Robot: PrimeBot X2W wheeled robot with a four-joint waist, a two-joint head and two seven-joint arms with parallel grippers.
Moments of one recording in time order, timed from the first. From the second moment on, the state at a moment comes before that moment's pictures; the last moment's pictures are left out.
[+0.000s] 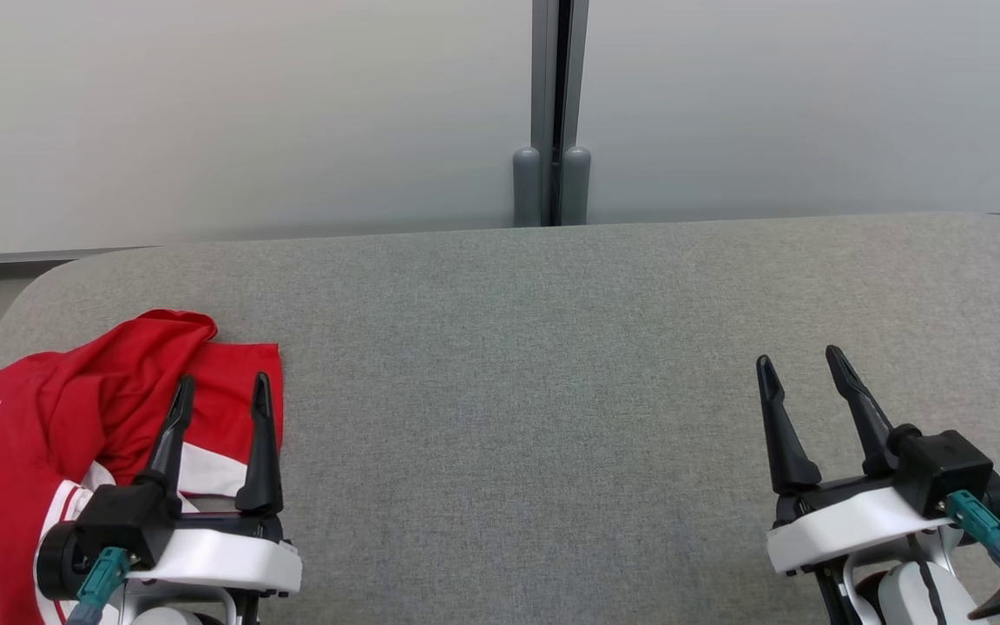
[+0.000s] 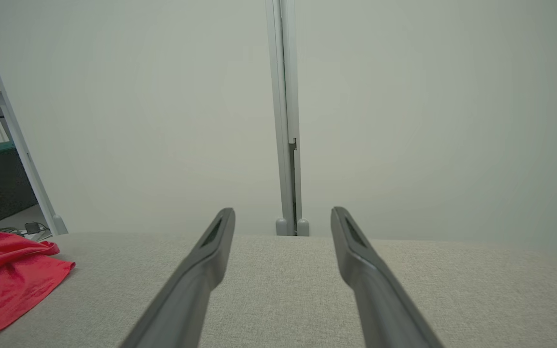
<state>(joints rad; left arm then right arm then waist) -0.05 0.05 -0.02 0.13 -0.20 -0.03 -0.26 -0.15 -0.06 0.15 0.21 0.20 0.13 -0.26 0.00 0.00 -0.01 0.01</state>
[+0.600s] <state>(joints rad) -0.05 0.05 -0.03 0.14 -0.18 -0.02 -0.26 -0.15 -0.06 0.15 0.22 0.19 0.13 -0.26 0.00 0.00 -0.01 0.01</state>
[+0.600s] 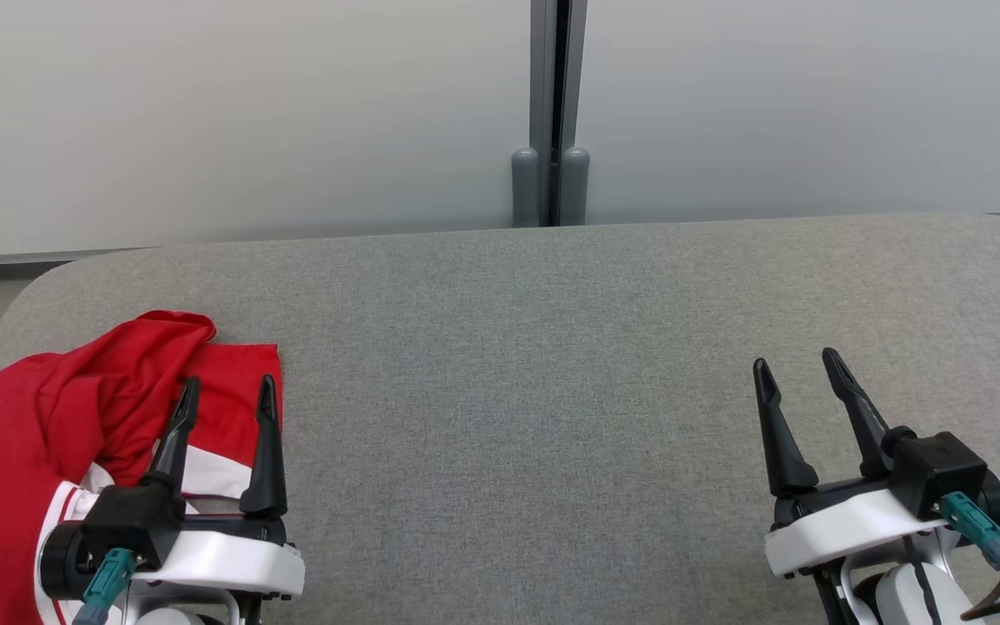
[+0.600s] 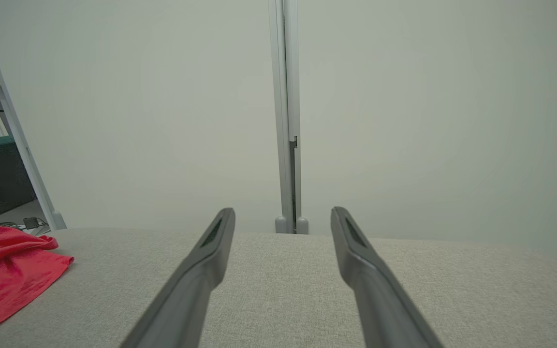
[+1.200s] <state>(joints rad) -0.05 0.05 -0.03 0.16 -0.18 -0.02 -0.26 -0.15 -0.06 0.16 0.23 0.20 0.13 -0.26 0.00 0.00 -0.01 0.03</state>
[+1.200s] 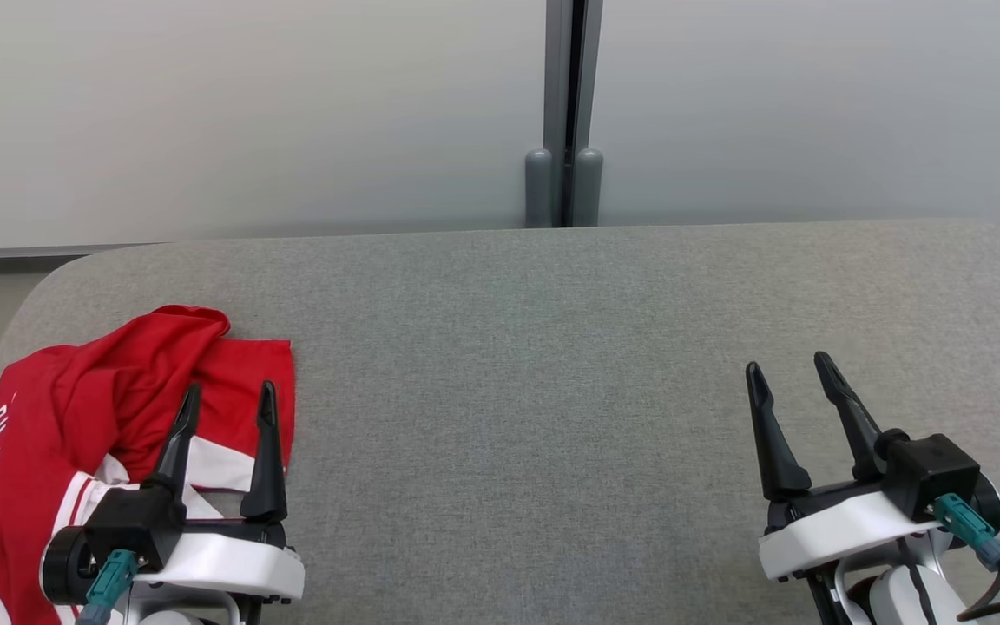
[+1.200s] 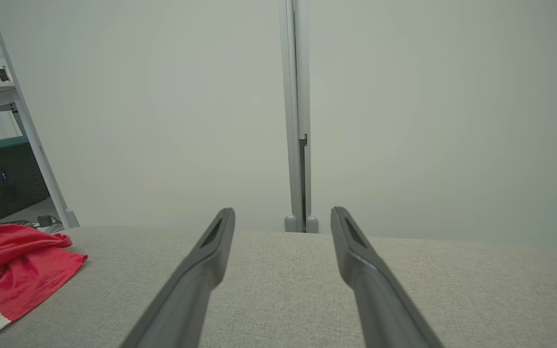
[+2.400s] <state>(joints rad) -0.03 0.05 0.03 0.24 -0.17 -0.01 -0.26 -0.13 -0.06 0.25 0.26 0.27 0.13 -0.26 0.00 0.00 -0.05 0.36</state>
